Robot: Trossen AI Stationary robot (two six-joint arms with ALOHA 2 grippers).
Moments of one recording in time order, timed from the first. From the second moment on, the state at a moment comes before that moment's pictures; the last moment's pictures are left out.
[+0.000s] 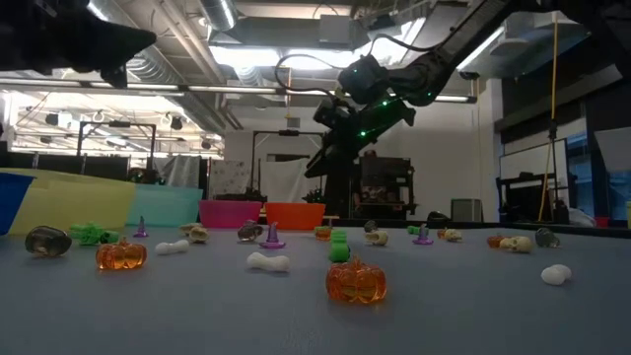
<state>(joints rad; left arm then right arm) -0.11 0.01 0.09 0.11 -0.25 0.05 -0.46 1.95 1.24 0.18 -0.01 -0.69</state>
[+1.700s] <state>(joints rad) 0.06 1.20 0.98 -0.58 -0.20 -0.18 -0.33 1.13 1.00 -0.92 0.13 -0.28</state>
